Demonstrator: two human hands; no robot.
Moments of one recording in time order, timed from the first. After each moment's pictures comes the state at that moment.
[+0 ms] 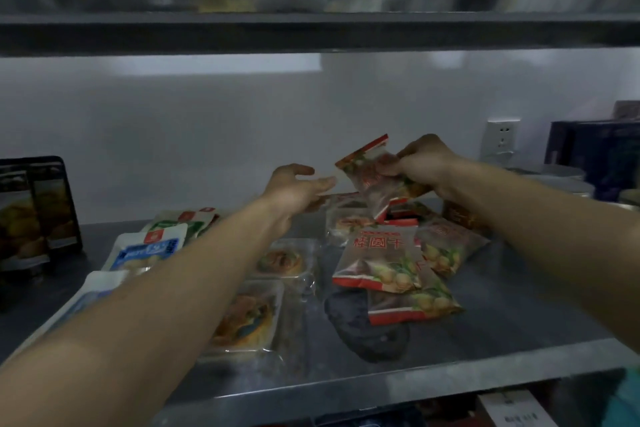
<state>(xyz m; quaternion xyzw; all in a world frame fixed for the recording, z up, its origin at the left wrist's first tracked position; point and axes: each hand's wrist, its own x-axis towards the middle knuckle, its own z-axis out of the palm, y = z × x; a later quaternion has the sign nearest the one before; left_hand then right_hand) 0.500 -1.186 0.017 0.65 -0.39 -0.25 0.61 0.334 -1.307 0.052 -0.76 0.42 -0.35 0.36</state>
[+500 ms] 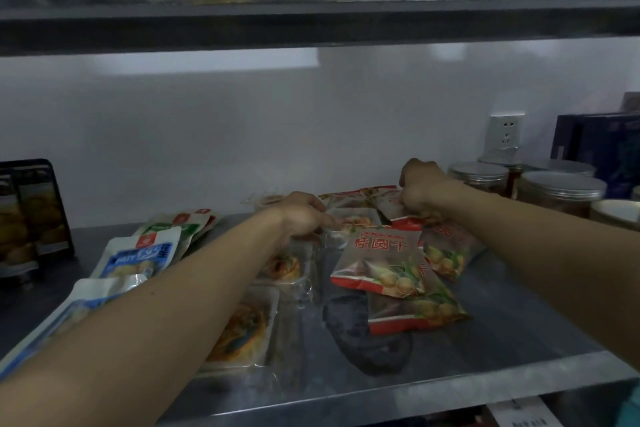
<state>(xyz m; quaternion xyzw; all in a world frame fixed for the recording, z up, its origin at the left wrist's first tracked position) 0.508 -1.206 -0.004 0.75 -0.43 -0.28 0.41 0.345 -1.329 0.021 -0.85 0.50 -0.17 0.07</state>
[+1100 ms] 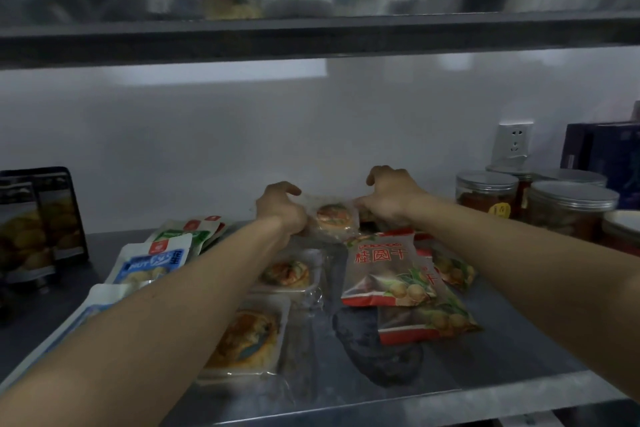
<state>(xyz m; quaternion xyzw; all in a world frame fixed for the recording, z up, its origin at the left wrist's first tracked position) 0.537 -1.206 -0.005 0.75 -0.33 -0.13 0.55 0.377 -1.288 0.028 -0.89 0.39 -0.21 0.14</state>
